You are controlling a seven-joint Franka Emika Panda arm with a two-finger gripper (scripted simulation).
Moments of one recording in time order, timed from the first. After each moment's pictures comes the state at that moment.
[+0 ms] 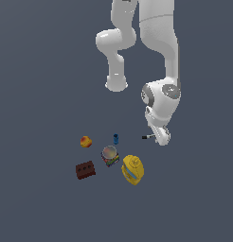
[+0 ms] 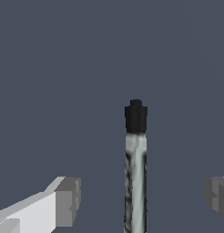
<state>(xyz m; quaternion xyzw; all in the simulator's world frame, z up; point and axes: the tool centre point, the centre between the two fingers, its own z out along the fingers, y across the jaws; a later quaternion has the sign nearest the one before) -0.064 0.201 0.039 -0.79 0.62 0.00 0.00</state>
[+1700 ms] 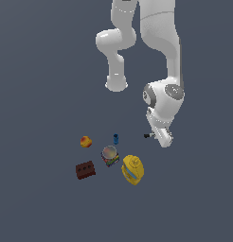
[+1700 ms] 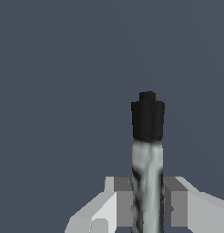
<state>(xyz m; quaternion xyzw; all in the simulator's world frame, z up) -0.049 0.204 0.049 -0.78 0.62 0.00 0.00</state>
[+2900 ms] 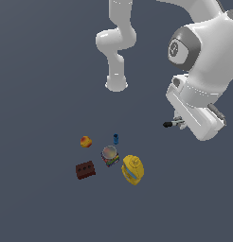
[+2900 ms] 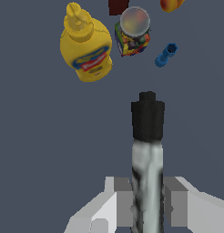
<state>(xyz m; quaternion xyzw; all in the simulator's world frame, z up) 0.037 0.221 0.265 -0.78 0.62 0.00 0.00</state>
